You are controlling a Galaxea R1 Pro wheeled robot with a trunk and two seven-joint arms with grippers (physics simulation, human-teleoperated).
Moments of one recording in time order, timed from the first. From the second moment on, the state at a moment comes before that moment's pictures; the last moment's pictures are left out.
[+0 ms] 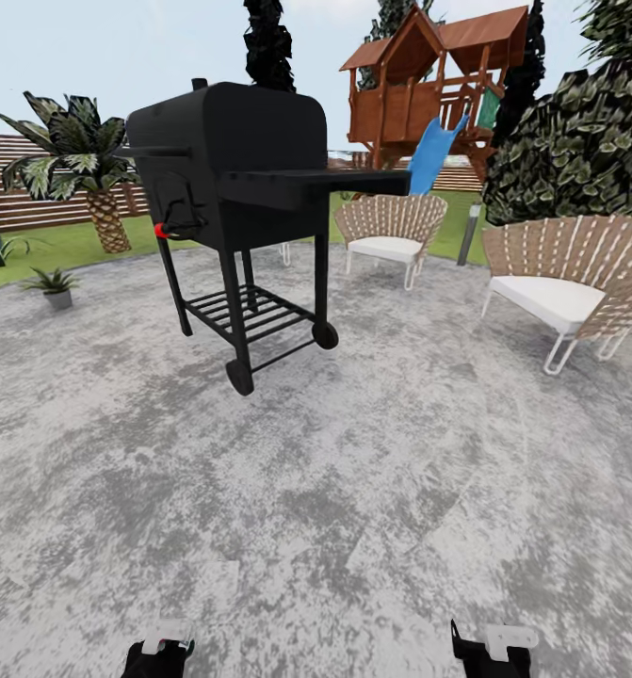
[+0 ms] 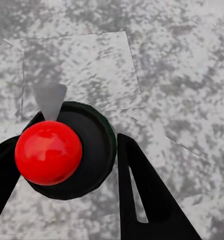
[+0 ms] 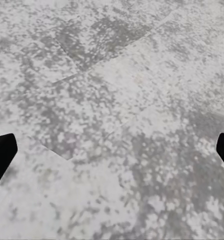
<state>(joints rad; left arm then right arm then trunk) -0.42 0.12 -0.16 -0.15 0.15 -0.29 -0.17 -0.40 -0.09 -0.01 -0.09 0.02 -0.61 -0.13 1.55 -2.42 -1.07</state>
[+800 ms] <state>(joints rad) -0.42 0.12 -0.16 -0.15 0.15 -0.29 -0.17 -0.40 -0.09 -0.01 -0.09 0.02 -0.61 -0.13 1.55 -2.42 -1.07</state>
